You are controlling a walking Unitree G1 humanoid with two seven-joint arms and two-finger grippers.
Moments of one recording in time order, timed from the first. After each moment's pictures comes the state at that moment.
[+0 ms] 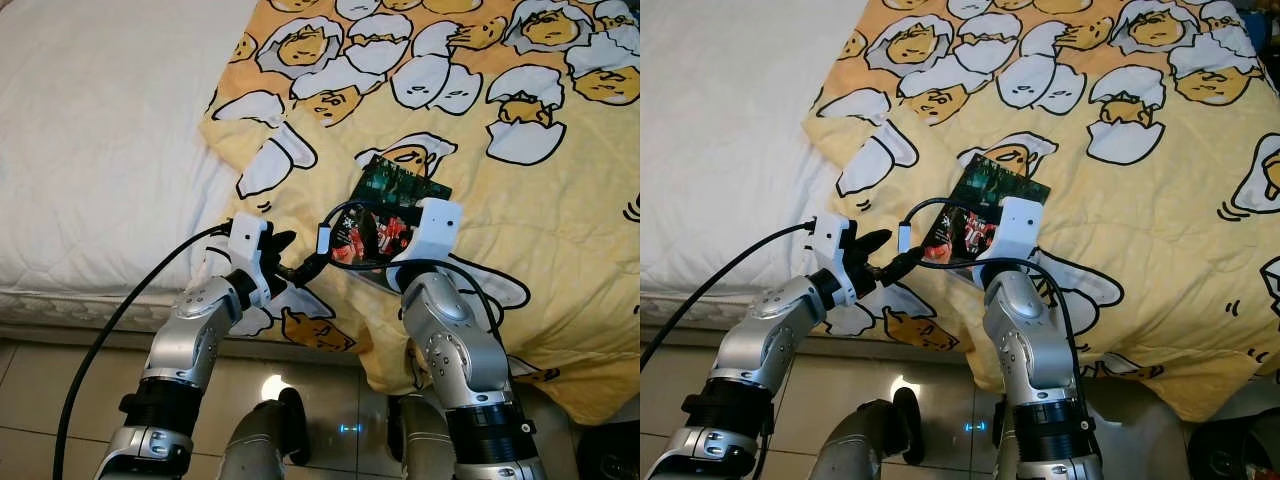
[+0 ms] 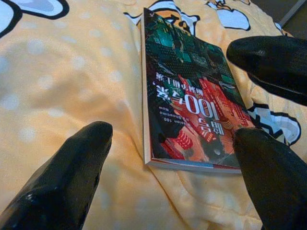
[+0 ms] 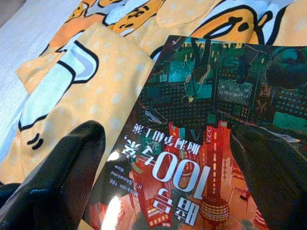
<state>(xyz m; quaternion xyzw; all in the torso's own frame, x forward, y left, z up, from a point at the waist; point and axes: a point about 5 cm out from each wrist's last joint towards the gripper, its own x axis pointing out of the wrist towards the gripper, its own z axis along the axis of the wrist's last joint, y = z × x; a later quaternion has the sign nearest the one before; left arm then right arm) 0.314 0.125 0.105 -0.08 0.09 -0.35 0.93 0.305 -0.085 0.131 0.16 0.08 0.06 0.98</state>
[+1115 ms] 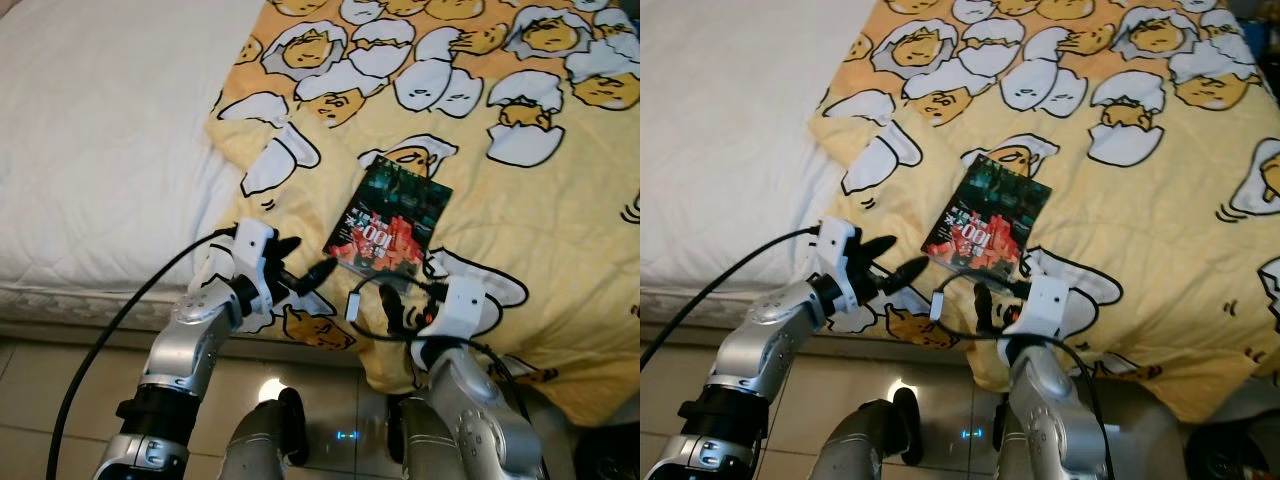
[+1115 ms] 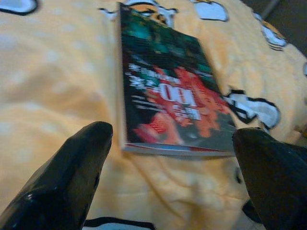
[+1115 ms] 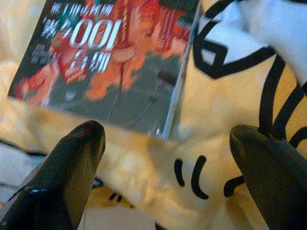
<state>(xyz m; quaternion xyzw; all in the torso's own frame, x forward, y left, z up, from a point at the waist) 0.306 0.118 0.104 -0.06 0.09 -0.38 0.92 0.254 -0.116 0.070 0.20 0.19 0.01 0.96</state>
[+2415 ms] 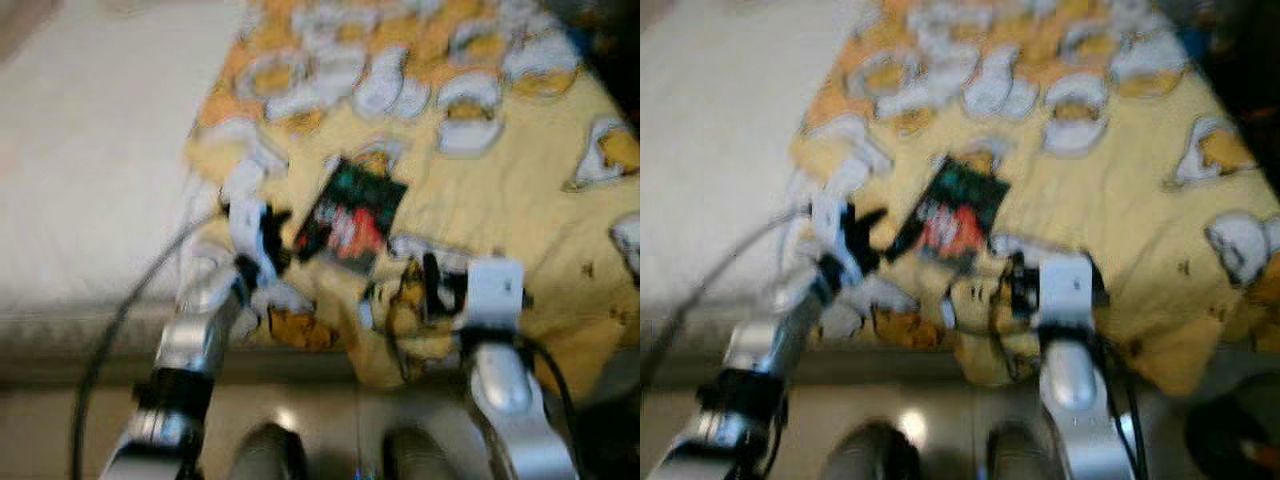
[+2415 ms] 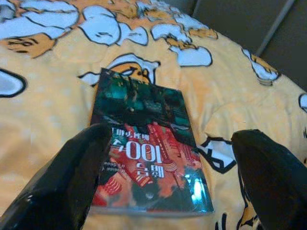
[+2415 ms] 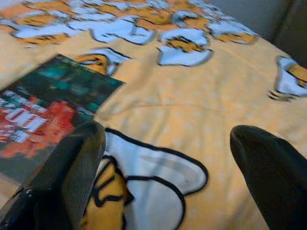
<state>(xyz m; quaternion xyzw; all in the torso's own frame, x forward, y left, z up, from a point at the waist) 0.329 0.117 0.119 -0.09 0.04 -0.31 0.95 0.234 -0.144 0.119 -0.08 0.01 -0.05 1.00</state>
